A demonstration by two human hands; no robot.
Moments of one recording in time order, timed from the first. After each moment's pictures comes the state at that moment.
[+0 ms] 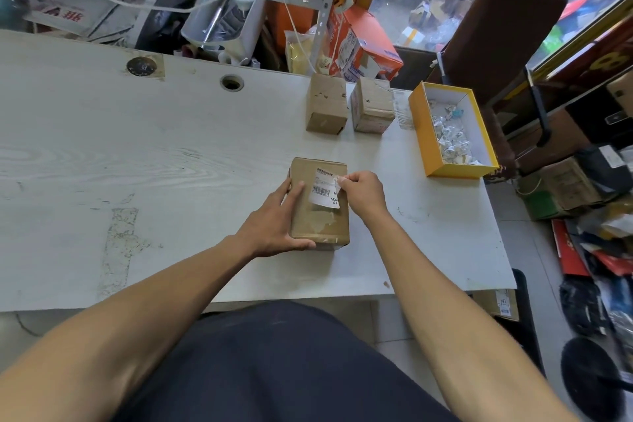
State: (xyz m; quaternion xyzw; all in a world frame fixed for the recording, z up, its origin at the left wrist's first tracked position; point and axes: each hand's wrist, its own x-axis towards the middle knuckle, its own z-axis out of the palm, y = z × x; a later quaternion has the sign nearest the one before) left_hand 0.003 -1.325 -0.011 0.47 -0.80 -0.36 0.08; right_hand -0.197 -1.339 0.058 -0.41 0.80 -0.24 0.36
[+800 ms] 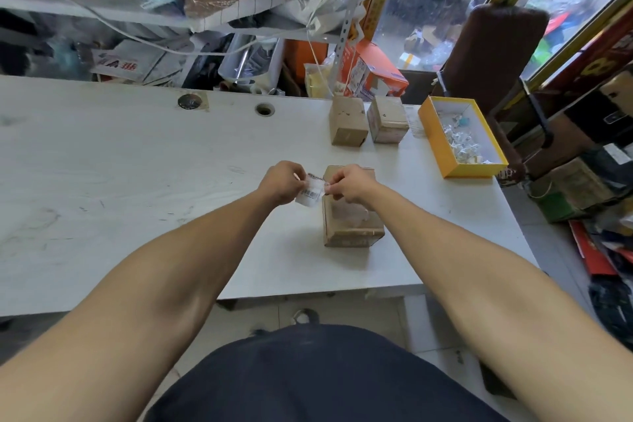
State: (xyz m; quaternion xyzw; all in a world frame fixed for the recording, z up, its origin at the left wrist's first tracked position) left_hand 0.062 -1.378 0.065 0.58 -0.65 -0.47 0.14; right_hand -0.108 -1.339 0.103 -0.49 0.73 -0.13 0.46
